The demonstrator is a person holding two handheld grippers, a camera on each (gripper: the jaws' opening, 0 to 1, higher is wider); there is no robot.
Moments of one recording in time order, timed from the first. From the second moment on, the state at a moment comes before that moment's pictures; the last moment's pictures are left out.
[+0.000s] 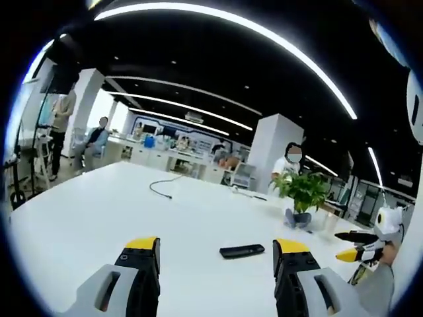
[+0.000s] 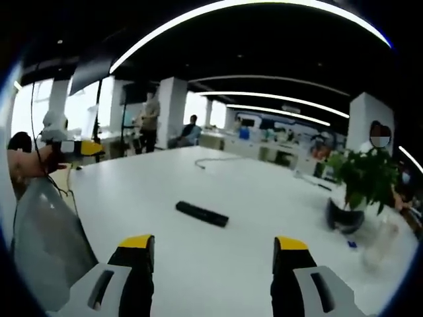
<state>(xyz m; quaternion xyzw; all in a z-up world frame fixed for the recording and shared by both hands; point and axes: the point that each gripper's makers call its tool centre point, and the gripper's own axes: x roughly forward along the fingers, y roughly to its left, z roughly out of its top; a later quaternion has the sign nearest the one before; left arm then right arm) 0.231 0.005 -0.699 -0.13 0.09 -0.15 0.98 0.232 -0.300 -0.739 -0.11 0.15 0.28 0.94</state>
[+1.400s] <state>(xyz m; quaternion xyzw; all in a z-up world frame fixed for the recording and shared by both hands) 0.294 -0.087 -0.776 0.01 0.30 -0.37 0.88 0.230 -0.305 -0.750 -0.11 0.18 0.27 0.94</state>
